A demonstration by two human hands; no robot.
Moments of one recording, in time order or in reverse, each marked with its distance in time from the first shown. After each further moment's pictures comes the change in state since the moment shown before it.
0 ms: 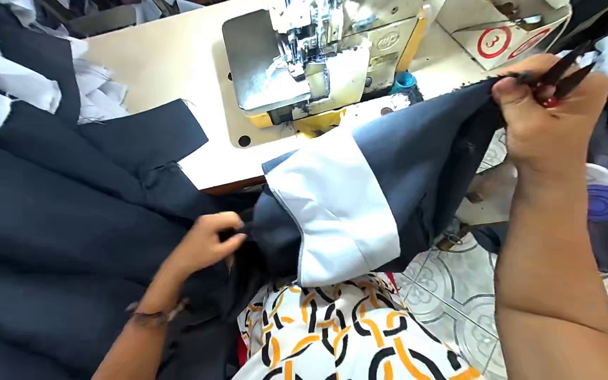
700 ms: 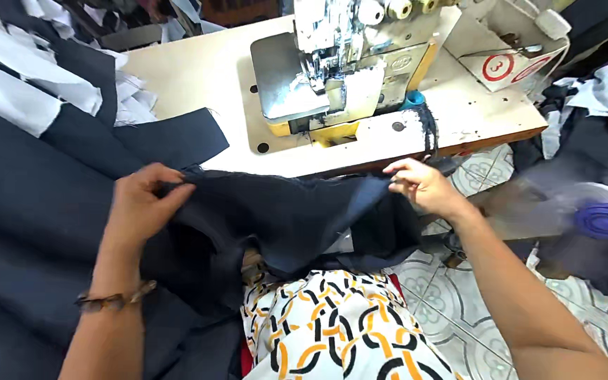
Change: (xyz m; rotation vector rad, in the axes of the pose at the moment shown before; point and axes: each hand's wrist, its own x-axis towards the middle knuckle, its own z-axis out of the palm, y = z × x) left_hand -0.006 0.009 -0.107 0.224 0.354 -0.083; right_hand -0.071 0.035 0.075 0.007 -0.563 0.120
